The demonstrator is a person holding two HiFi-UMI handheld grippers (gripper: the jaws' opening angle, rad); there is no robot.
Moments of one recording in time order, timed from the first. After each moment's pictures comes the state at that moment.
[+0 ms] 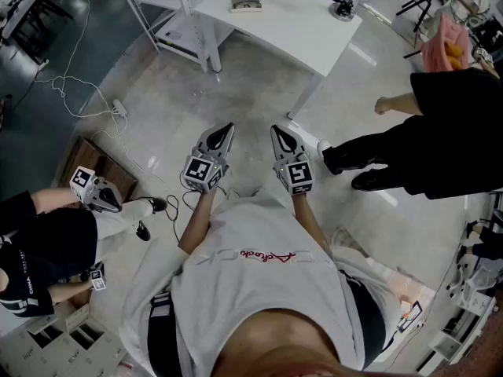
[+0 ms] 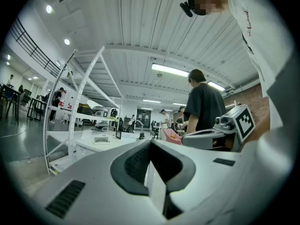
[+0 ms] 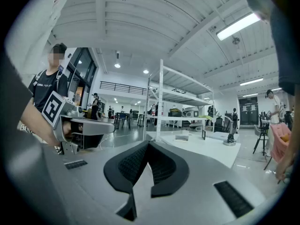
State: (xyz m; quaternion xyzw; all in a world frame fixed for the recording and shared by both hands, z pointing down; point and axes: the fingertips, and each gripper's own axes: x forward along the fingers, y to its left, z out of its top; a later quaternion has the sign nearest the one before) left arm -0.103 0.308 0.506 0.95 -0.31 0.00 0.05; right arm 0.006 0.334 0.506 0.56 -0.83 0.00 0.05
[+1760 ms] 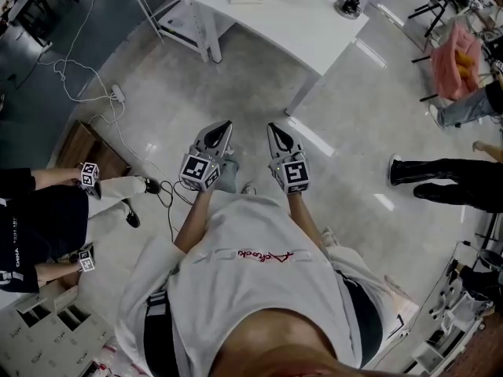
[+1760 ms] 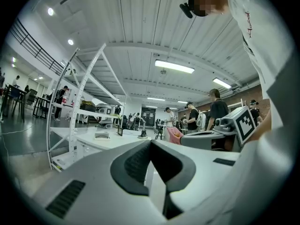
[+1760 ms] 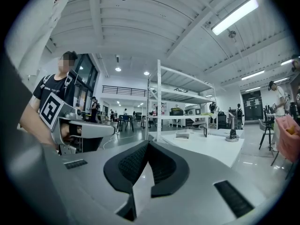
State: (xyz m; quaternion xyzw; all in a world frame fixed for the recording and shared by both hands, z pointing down) left arm -0.053 0.308 0.523 0.94 -0.34 0.01 0.06; right arm 0.054 0.325 0.524 0.54 -0.84 0.01 0.04
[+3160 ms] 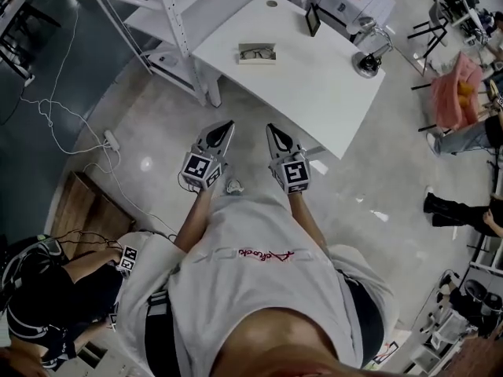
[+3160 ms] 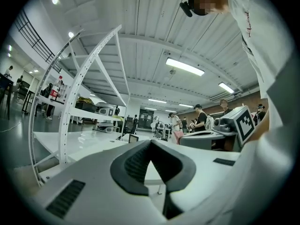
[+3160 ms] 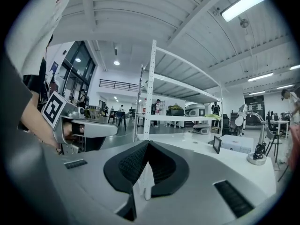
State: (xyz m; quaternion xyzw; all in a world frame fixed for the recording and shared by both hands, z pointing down) left arm -0.066 -0.057 0.523 0.95 -0.31 -0.01 0.07; right arm 0.029 -0.035 0.518 0.54 -0.84 0.00 0.06
